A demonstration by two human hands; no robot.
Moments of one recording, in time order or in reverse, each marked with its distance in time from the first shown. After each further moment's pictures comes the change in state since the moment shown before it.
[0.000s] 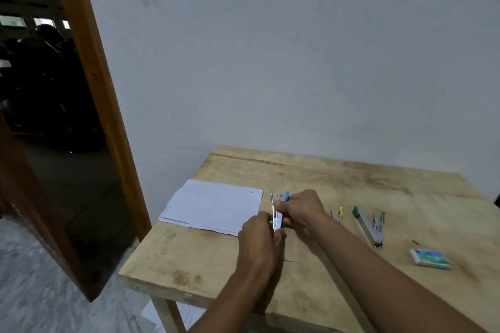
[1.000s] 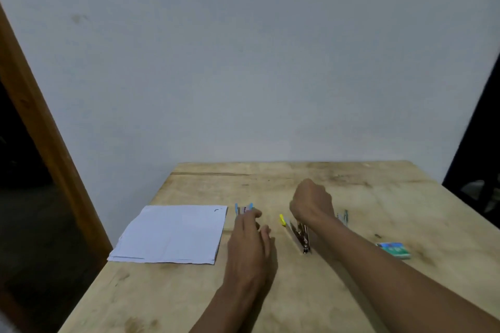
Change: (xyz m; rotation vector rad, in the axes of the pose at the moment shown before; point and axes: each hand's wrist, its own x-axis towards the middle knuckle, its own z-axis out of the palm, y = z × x) left_hand 0.010 0.031 0.033 -0.101 0.061 0.220; right_hand 0.019 -0.012 -0.073 -0.706 0.376 -0.122
